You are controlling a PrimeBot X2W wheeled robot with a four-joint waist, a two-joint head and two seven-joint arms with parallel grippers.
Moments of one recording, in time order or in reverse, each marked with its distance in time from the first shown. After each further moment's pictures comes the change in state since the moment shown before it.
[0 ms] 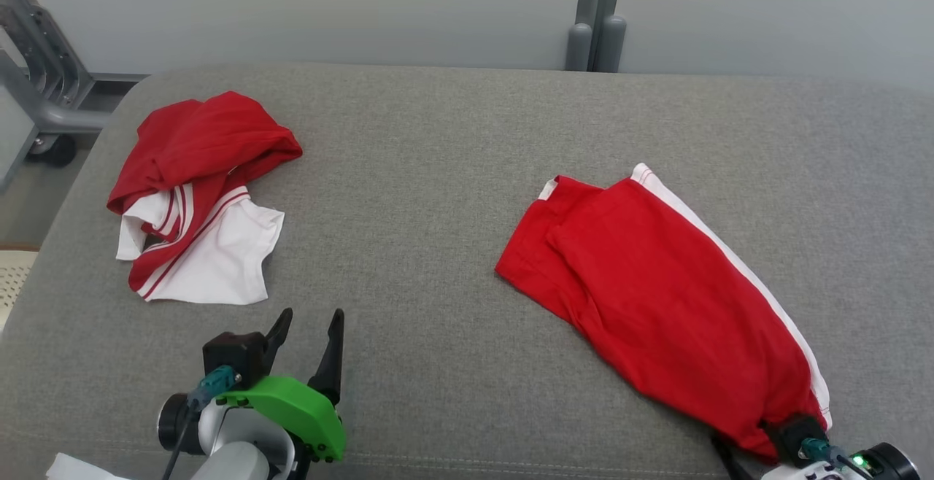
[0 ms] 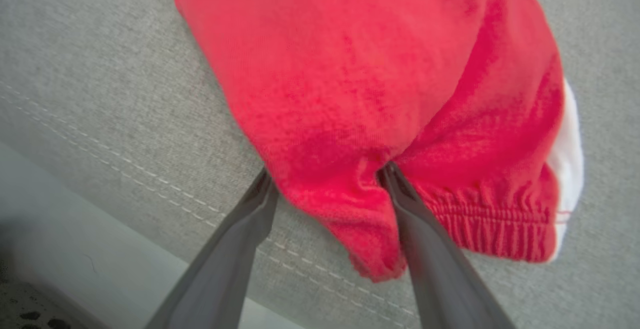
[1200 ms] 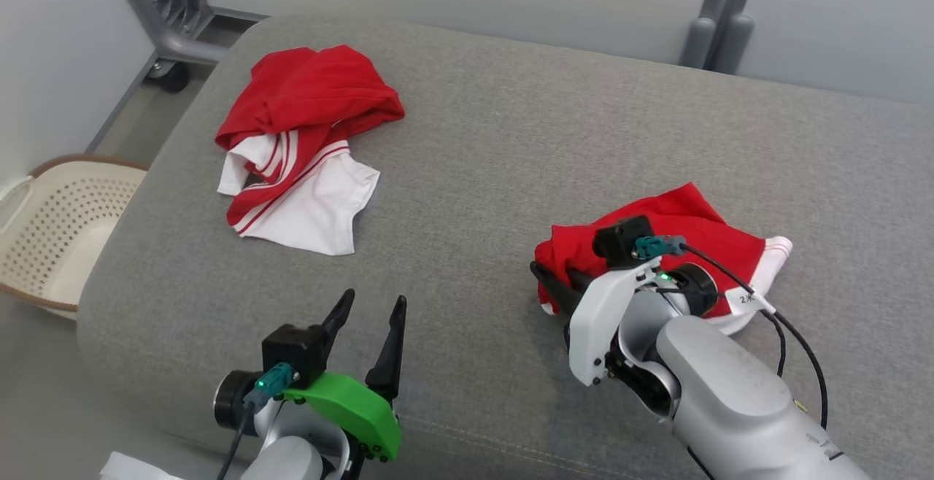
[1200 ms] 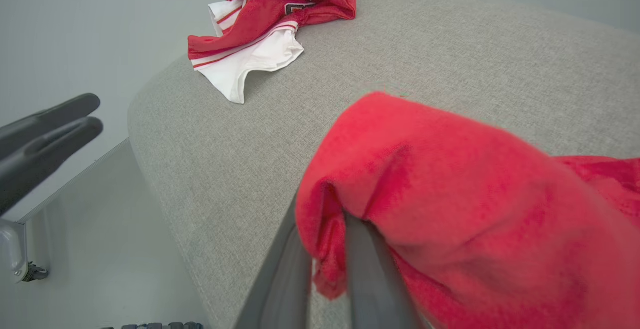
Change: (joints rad) left arm 0.019 -0.073 -0.017 -0.112 0.106 0.001 0.002; right arm -0.498 0.196 0.327 -0.003 0.454 0.001 0.253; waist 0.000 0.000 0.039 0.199
